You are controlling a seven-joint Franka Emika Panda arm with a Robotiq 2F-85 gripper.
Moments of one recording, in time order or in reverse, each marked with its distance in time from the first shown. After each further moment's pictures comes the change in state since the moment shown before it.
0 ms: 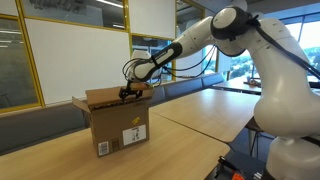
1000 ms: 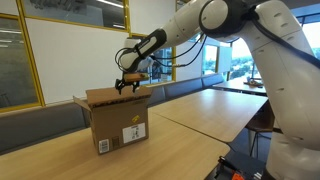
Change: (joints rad) arm 0.644 -0.174 -0.727 0.080 0.397 -0.035 -0.145
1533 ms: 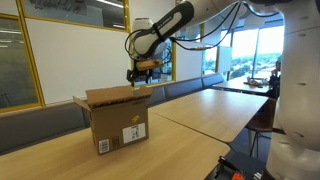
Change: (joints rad) arm 0.050 -0.377 -0.045 -0.351 -0.116 -0.090 0.066
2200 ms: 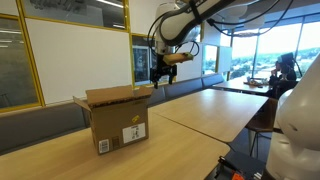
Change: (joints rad) arm -0.052 -0.442 0.041 -0.406 0.093 -0.174 -0.099
